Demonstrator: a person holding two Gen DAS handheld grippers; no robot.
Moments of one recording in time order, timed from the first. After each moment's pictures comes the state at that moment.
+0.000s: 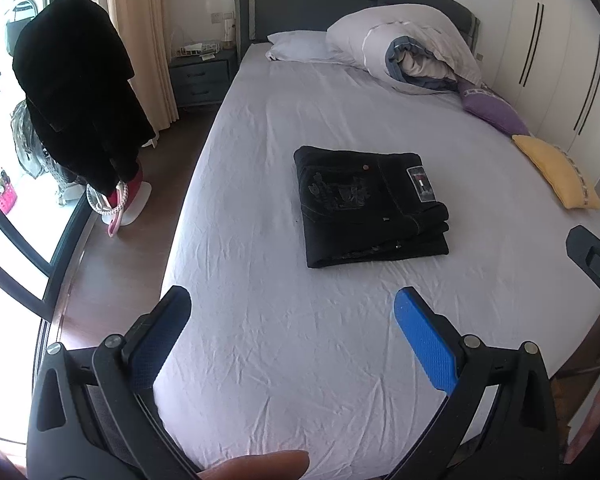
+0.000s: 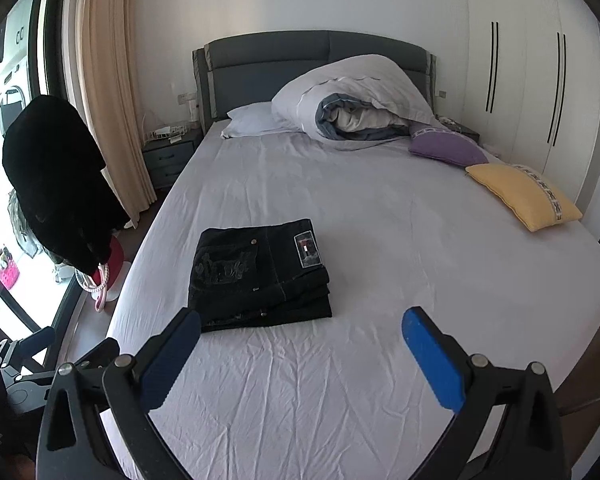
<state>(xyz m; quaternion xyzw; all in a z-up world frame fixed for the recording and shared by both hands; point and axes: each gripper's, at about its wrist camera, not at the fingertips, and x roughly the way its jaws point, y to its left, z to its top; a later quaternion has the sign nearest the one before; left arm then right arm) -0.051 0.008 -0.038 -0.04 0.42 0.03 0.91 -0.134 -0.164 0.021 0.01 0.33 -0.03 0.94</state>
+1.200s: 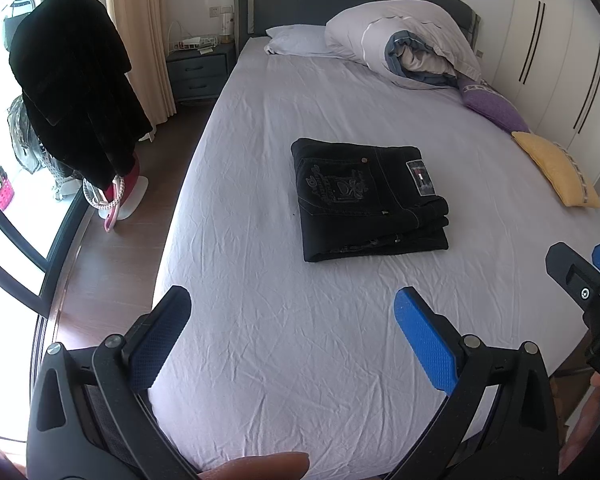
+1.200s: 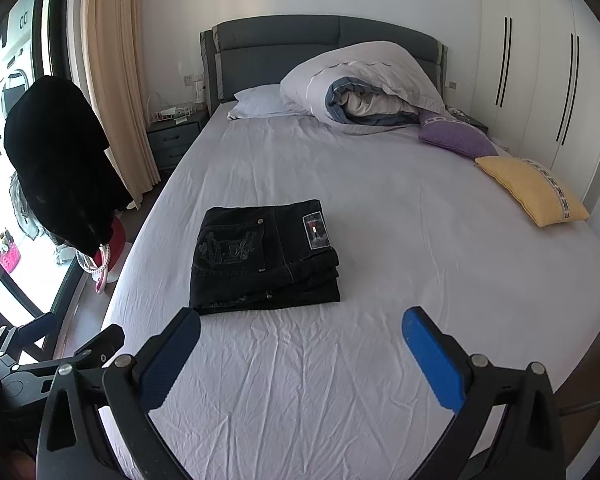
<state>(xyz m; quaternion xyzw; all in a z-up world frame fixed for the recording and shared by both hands) -0.049 0.011 -0.040 -0.05 0.43 0.03 0.90 -0.129 -0.156 0.007 0.00 0.36 -0.02 0.93</state>
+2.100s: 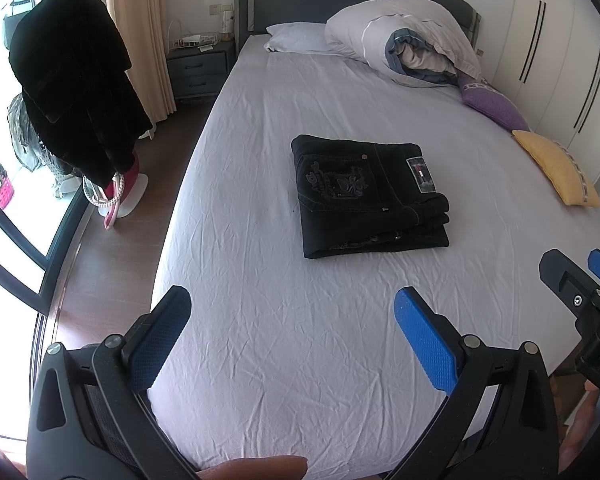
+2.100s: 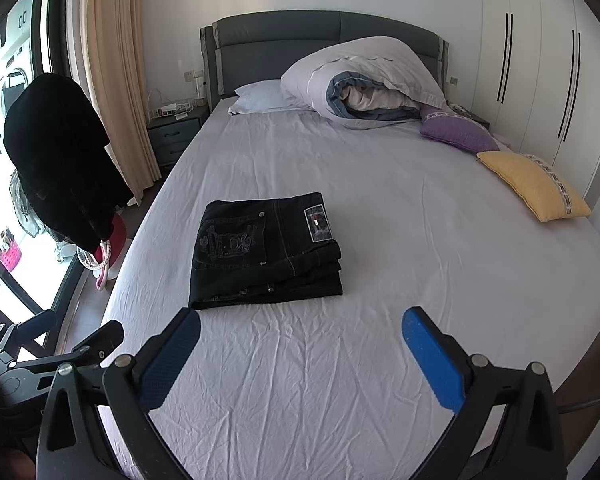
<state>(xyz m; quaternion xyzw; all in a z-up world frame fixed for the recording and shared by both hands) -0.049 0.009 -0.045 -0.05 0.43 0.03 0.90 -0.133 -0.154 0.004 0.00 0.36 -0.02 0.93</state>
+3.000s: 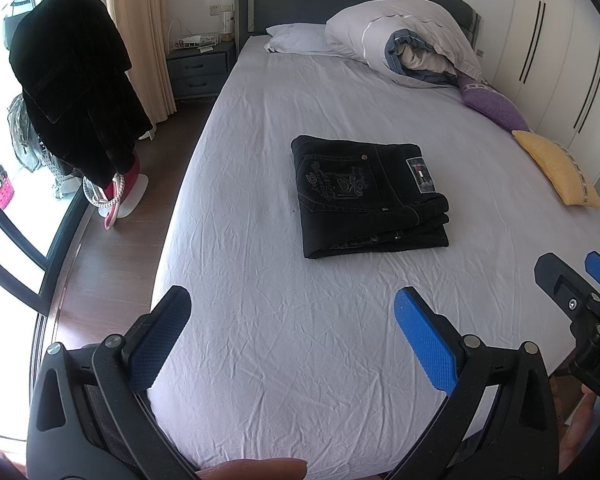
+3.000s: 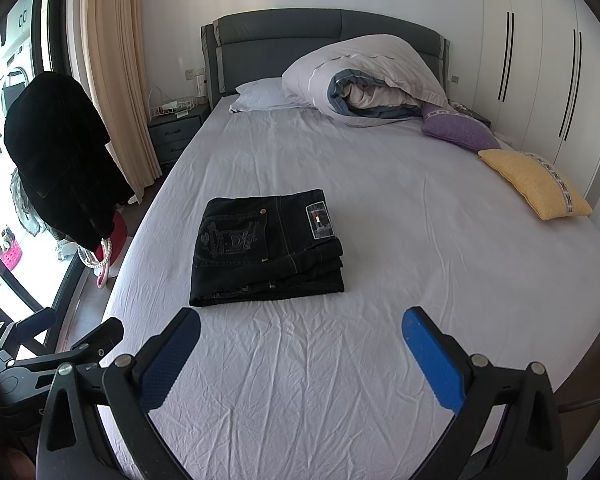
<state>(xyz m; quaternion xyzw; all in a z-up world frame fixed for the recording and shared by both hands) -0.049 0.009 -0.045 -0.05 0.43 0.03 0.90 -0.136 -0.153 0.003 0.00 0.36 -0.02 0.93</state>
